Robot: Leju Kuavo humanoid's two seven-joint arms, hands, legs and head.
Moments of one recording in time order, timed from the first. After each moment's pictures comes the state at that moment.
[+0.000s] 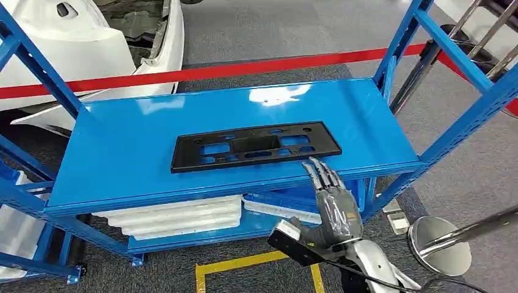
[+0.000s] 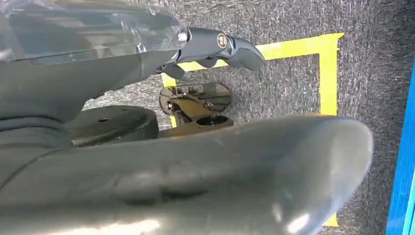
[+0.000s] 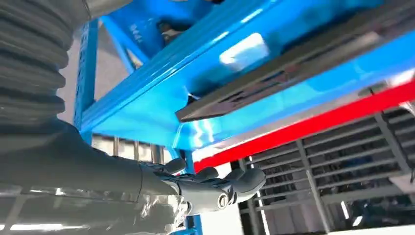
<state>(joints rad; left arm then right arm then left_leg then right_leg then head) -0.13 -0.04 -1.13 -0.36 1.05 0.26 -0.52 -0.02 -0.50 0.55 -2.05 1.06 -0.25 0.46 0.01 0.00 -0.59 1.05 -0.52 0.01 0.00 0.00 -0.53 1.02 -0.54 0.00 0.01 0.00</state>
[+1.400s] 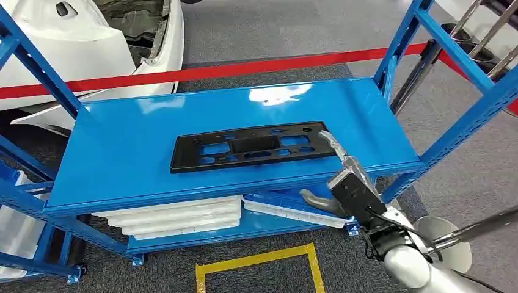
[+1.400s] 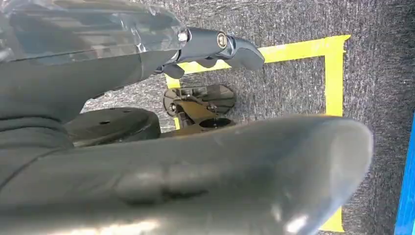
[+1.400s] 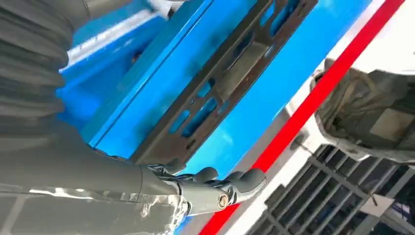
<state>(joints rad) -0.14 -0.04 -1.13 -0.36 1.05 0.27 -0.49 -0.11 -0.61 0.40 -2.04 0.15 -0.39 0.09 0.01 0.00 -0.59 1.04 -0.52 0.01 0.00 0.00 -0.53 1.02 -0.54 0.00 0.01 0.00</state>
